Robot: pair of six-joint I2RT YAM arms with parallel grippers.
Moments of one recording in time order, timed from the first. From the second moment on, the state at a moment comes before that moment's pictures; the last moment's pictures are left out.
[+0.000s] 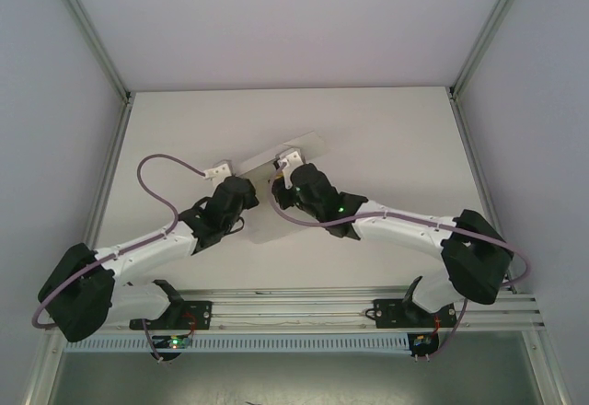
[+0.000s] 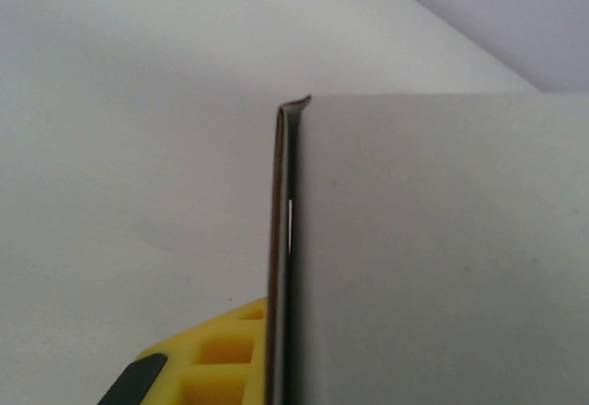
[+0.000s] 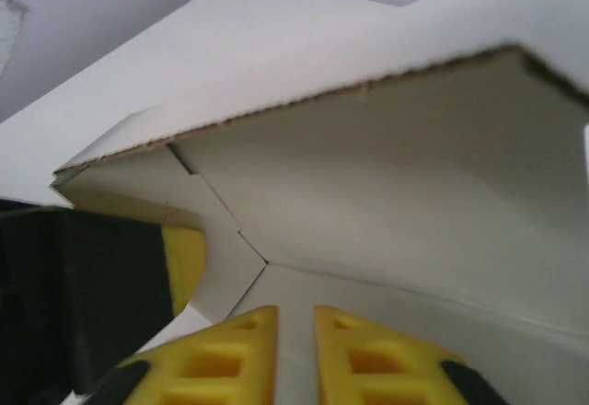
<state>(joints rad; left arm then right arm) -0.68 1.21 0.61 0.00 -0.35 -0.92 0.93 1.46 0.90 0.12 0.19 0.24</state>
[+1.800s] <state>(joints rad) -0.67 1.10 0.61 -0.17 -0.23 -0.68 0.31 1.11 0.75 -0.09 -0.69 0.06</state>
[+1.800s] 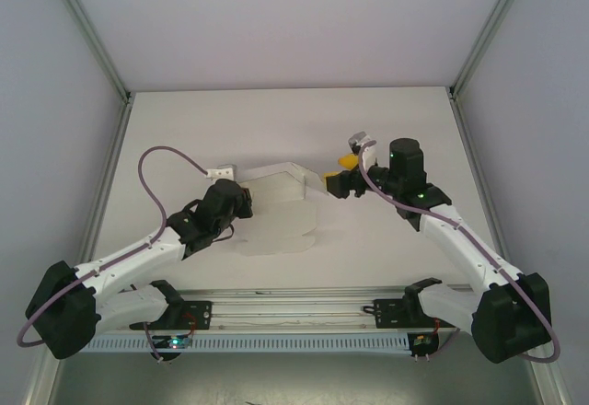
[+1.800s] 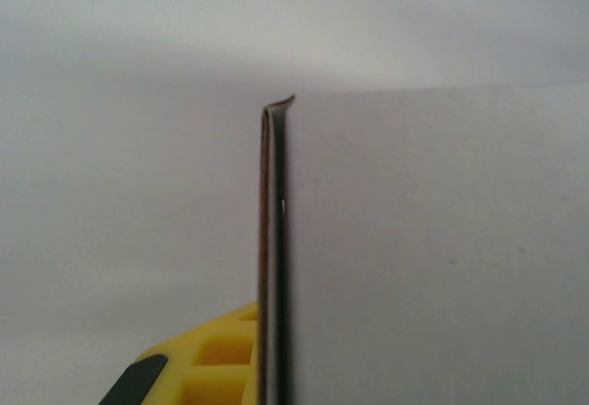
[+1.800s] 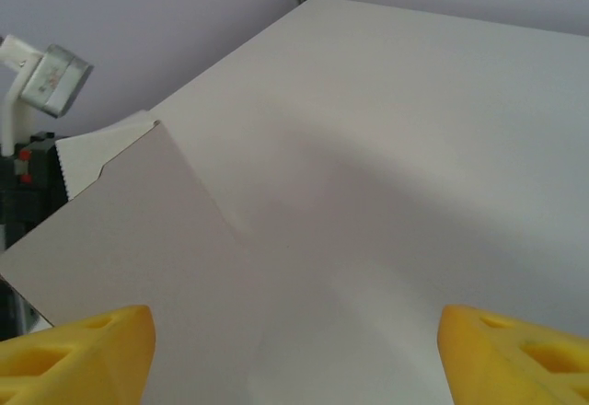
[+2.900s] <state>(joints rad) -0.67 1.10 0.62 -0.17 -0.20 -0.68 0.55 1.24 0.76 -0.02 -0.74 0.03</state>
